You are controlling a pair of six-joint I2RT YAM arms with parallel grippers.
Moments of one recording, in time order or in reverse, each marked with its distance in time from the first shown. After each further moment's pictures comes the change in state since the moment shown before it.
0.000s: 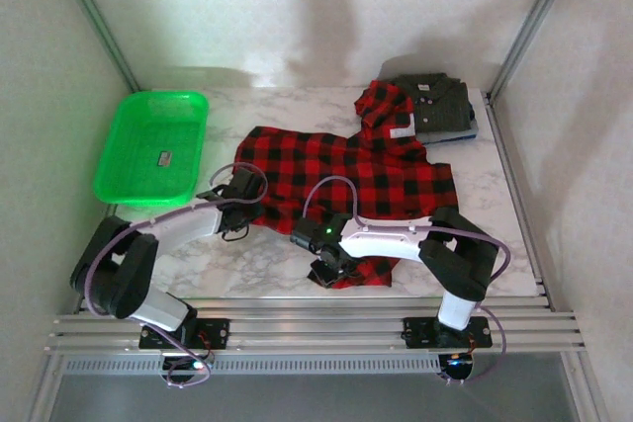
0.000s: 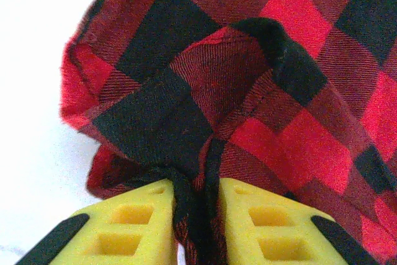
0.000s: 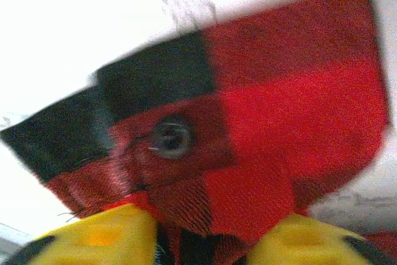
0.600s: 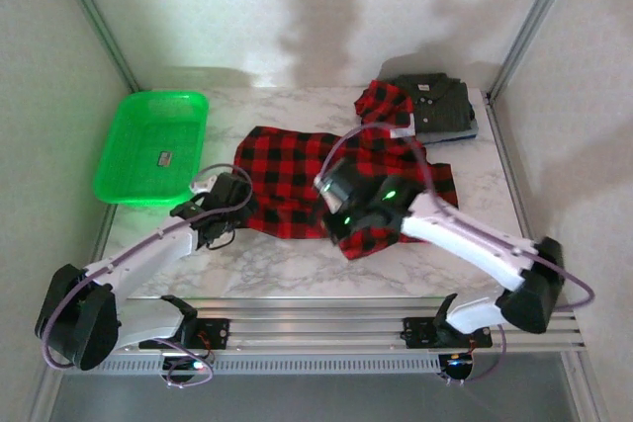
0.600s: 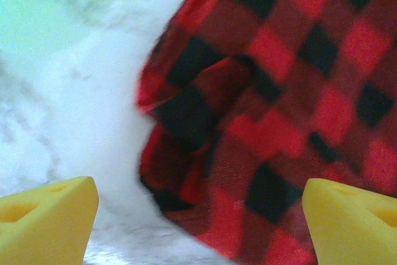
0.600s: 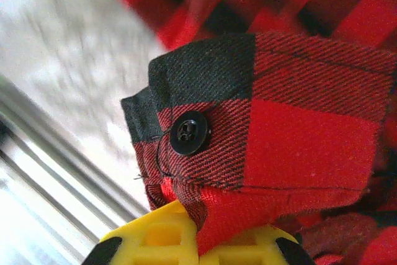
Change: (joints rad) left arm -0.011 -0.264 -0.016 -0.128 -0.062 -0.010; right arm -0.202 -0.394 0.295 -0.179 -0.044 -0.157
